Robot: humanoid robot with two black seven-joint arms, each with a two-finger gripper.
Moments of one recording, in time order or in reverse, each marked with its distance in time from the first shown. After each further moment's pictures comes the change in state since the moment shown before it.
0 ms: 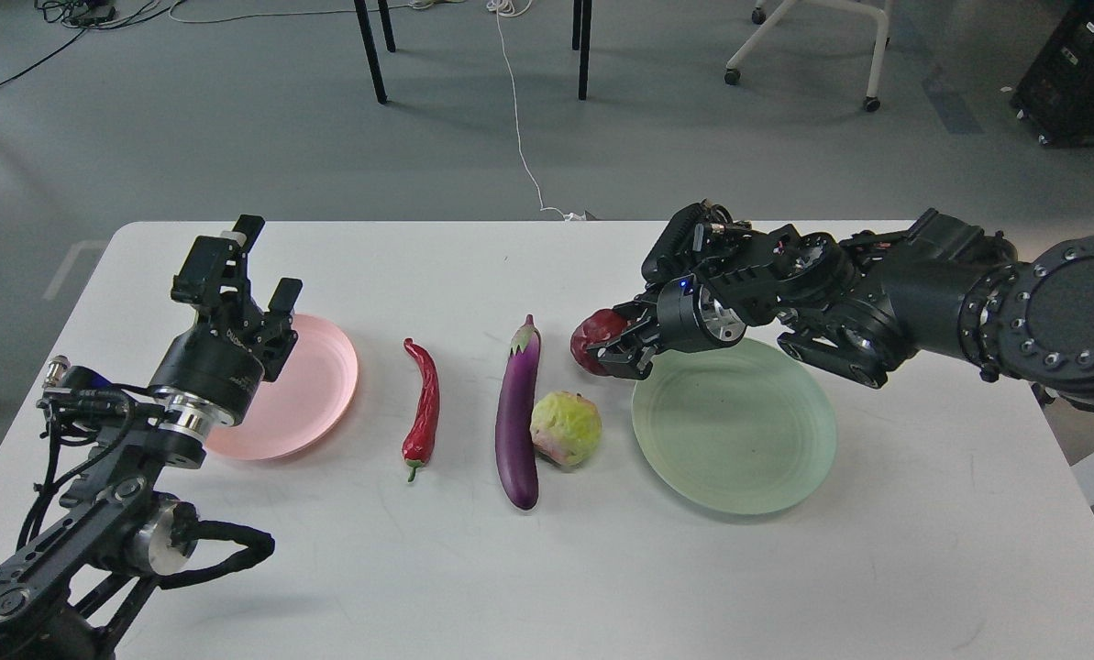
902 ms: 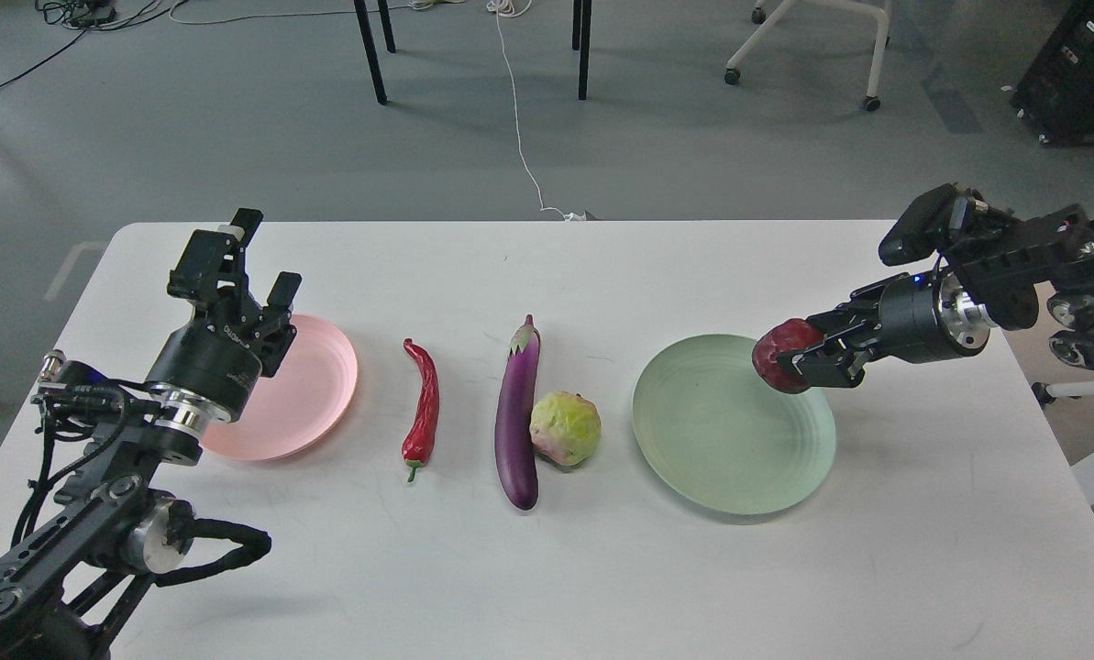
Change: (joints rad) left arm 0.000 0.013 0.000 -0.026 -0.001 0.000 0.001; right arm 0.155 -0.564 -0.032 0.491 -0.176 0.045 0.000
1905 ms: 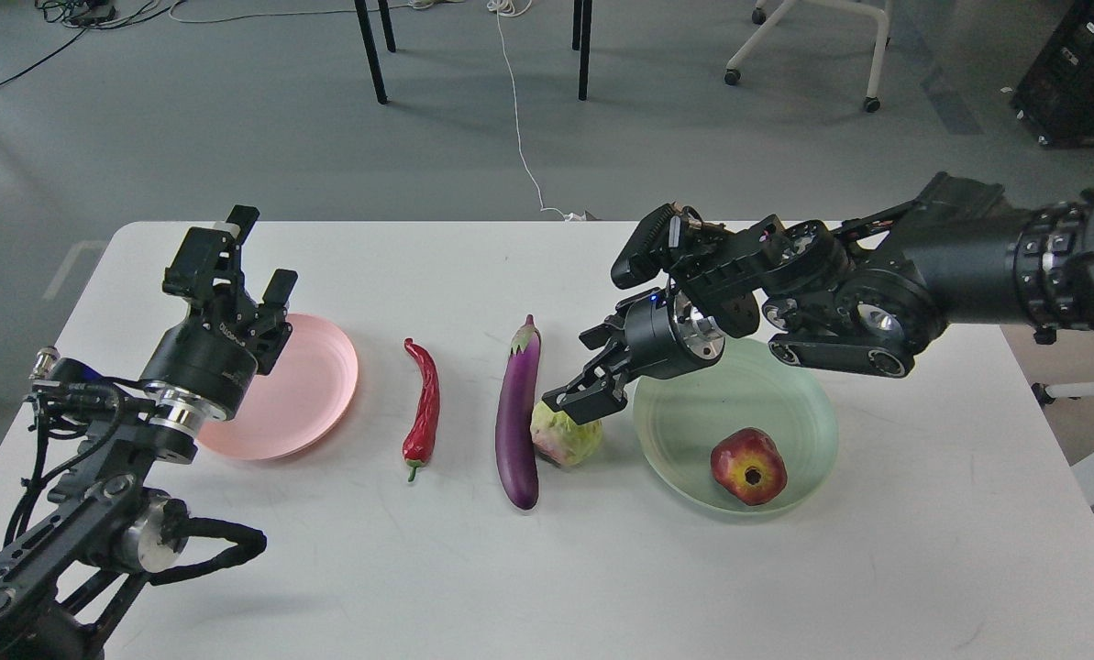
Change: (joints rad) left arm 0.002 0.012 -0.006 -0.003 0.002 0.000 0.000; right arm 0.017 0.569 0.024 -0.151 0.267 -0.016 0.000
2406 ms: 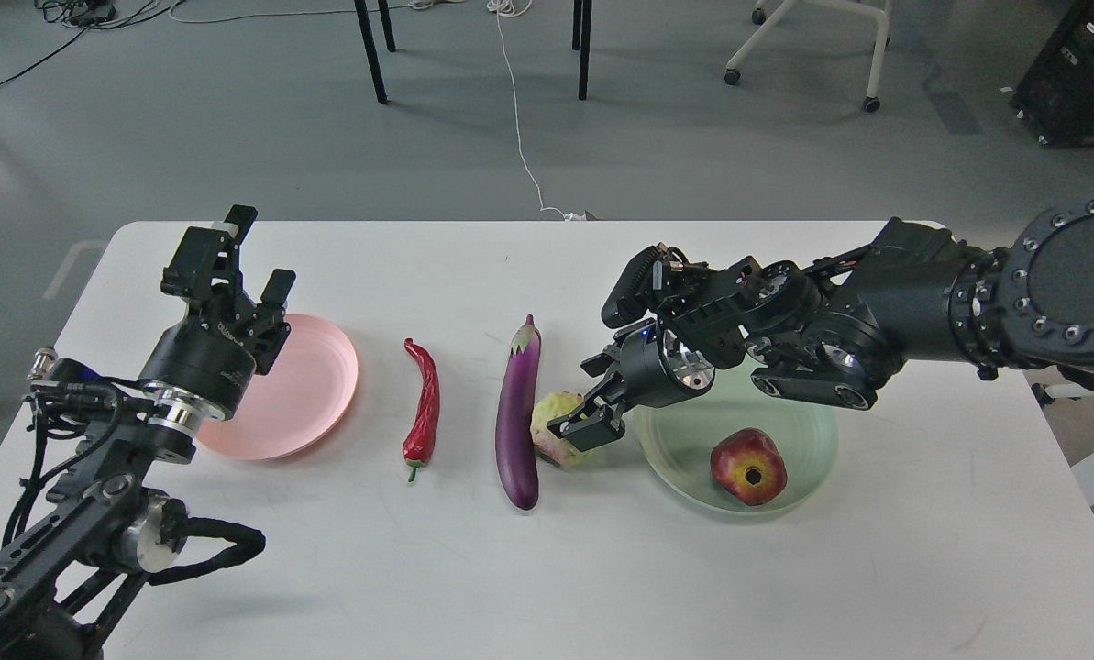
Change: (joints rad) left arm 0.000 0.002 0.000 0.001 0.000 0.000 0.000; right arm -0.089 0.043 -0.059 -0.085 0.004 -0.026 0.000
